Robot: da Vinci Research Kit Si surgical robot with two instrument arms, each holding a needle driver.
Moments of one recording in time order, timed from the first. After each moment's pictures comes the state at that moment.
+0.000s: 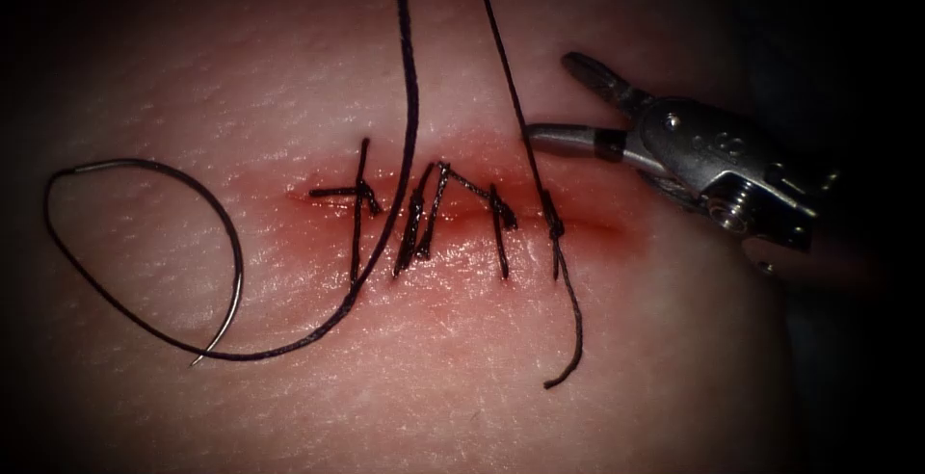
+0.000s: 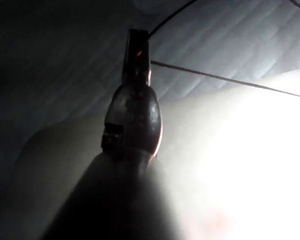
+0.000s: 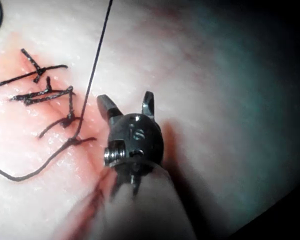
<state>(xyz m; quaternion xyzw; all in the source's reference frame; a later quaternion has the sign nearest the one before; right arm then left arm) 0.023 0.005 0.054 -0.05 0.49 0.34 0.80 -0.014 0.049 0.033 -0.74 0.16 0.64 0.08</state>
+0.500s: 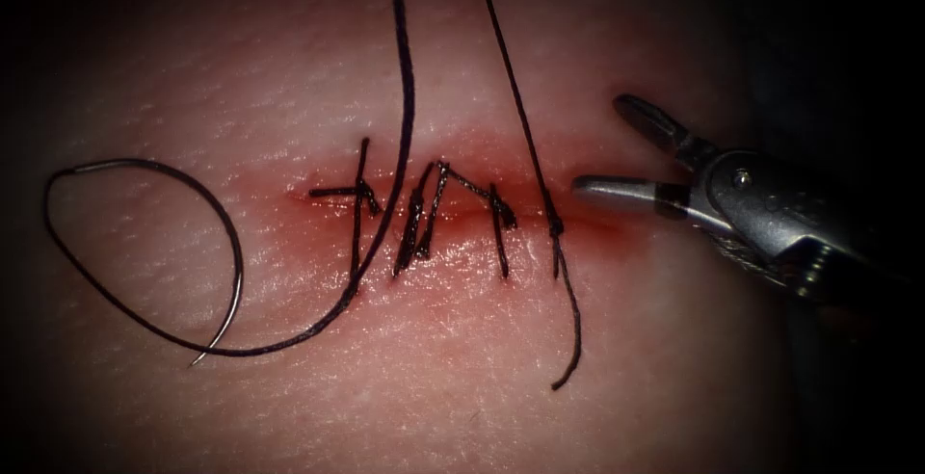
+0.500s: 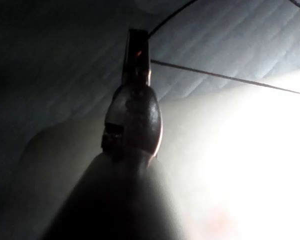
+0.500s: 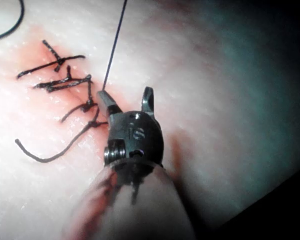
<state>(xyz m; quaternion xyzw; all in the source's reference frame) 0.021 0.001 0.050 -0.04 0.49 0.33 0.81 -0.013 0.050 0.033 -0.74 0.17 0.64 0.08</state>
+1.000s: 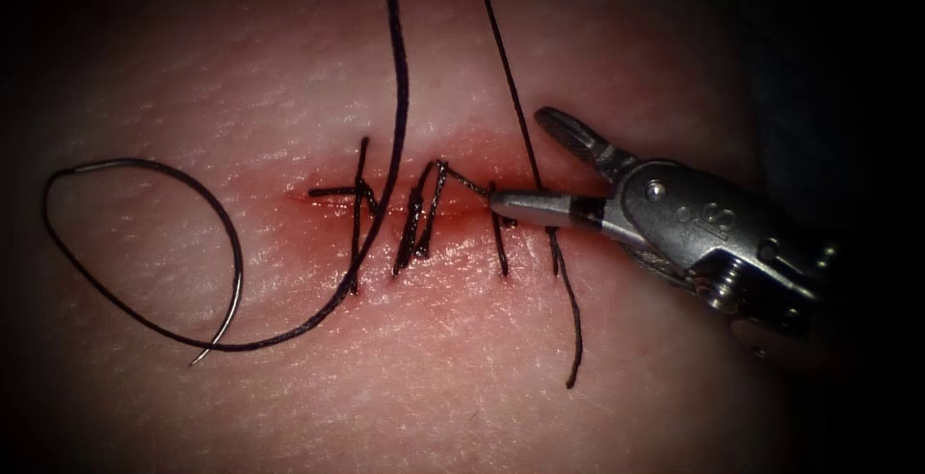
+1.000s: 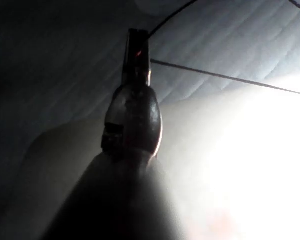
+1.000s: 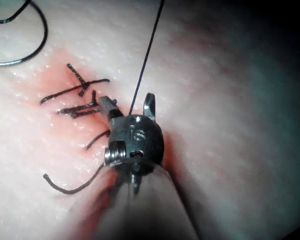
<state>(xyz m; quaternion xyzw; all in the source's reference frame) 0.027 0.001 0.052 -0.04 0.47 0.35 0.81 -0.013 0.050 0.032 -0.74 0.17 0.64 0.08</state>
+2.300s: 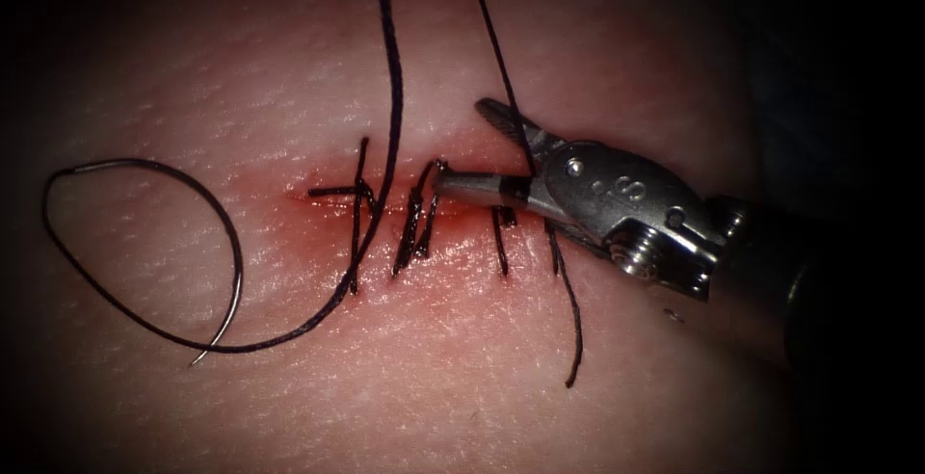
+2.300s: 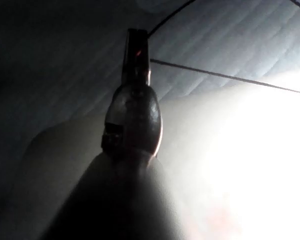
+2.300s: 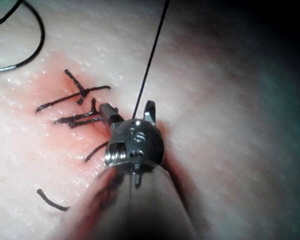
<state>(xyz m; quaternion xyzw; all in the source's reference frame) 0.030 0.002 0.055 -0.04 0.46 0.35 0.81 -0.013 0.050 0.032 -0.74 0.17 0.64 0.08</state>
